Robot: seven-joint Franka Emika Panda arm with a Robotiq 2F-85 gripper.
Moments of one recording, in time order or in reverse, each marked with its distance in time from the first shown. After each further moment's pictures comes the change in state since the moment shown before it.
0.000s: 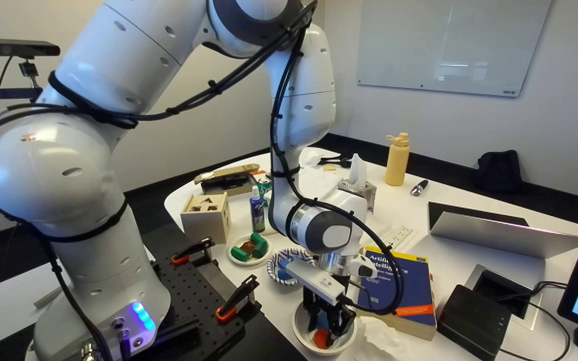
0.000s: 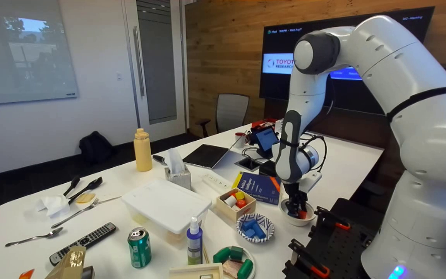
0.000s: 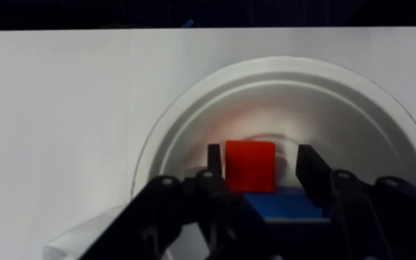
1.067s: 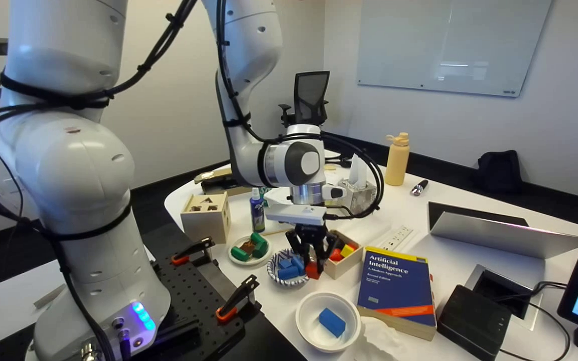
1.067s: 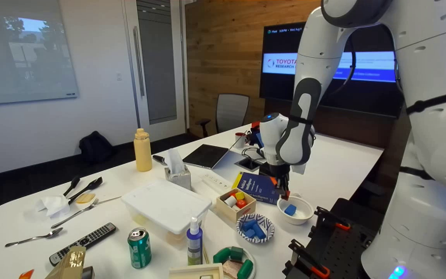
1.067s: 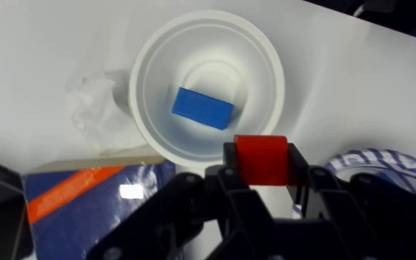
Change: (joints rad) arm 0.370 -0.401 -0.165 -0.250 -0.286 0.017 0.107
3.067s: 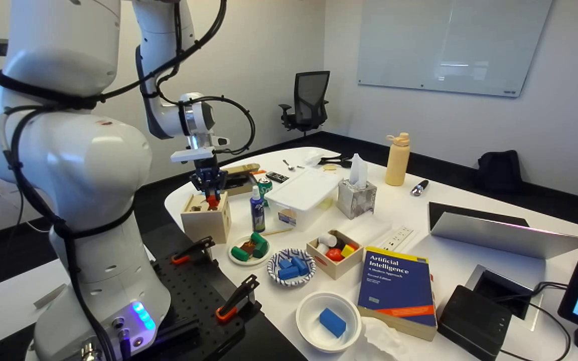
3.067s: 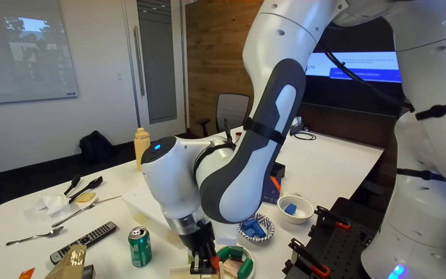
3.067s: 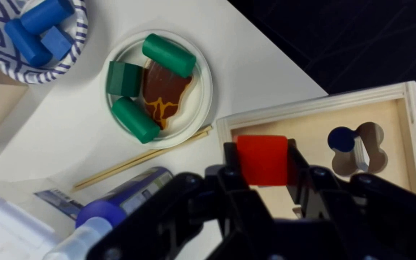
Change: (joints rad) arm 0.340 0.052 0.680 0.298 0.158 -0.409 0.430
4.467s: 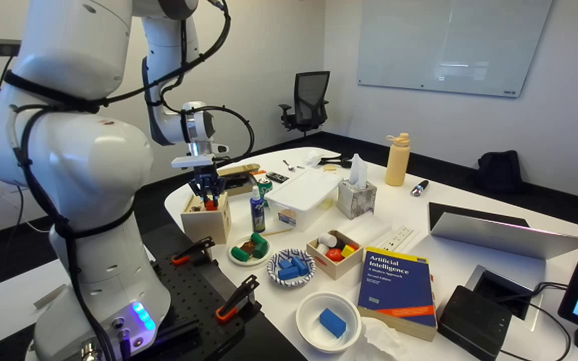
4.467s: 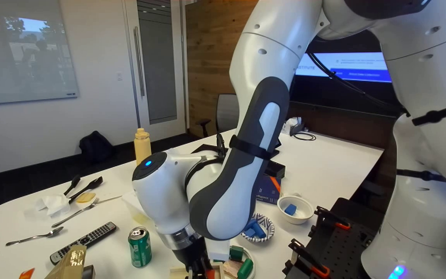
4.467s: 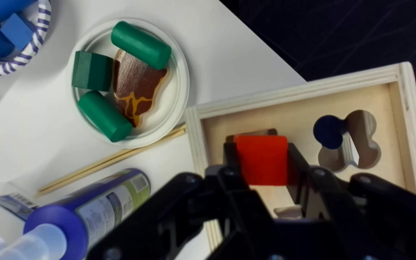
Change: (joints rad) arm 0.032 0.098 -0.016 0.070 0.022 0.012 -0.009
